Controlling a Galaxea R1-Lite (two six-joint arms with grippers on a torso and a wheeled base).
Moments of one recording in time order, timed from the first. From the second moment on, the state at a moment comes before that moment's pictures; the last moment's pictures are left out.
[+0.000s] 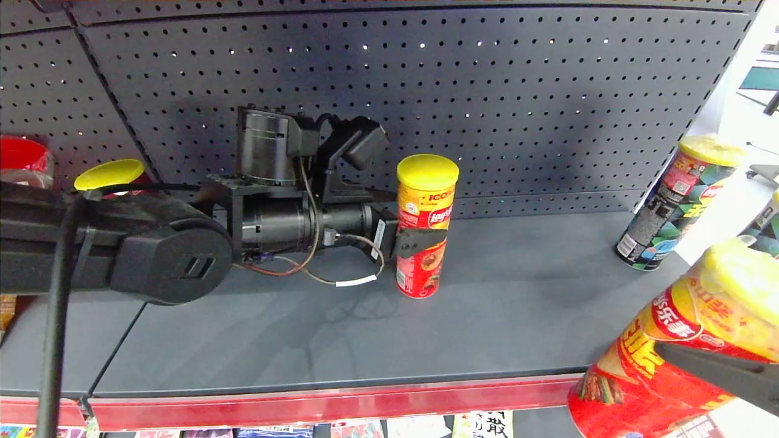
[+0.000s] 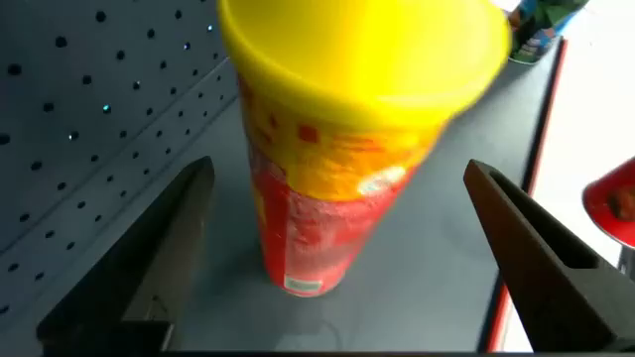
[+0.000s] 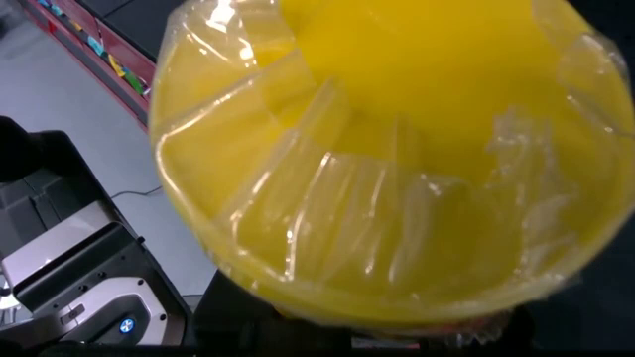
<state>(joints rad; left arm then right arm) -0.63 1.85 -1.18 -0.39 -0.36 0.11 0.41 0.91 -0.54 -0.10 0.38 -0.10</state>
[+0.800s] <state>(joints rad) -0.67 1.95 -1.29 -0.47 -0.28 0.08 0.41 0.92 -0.54 -0.10 0.38 -0.10</state>
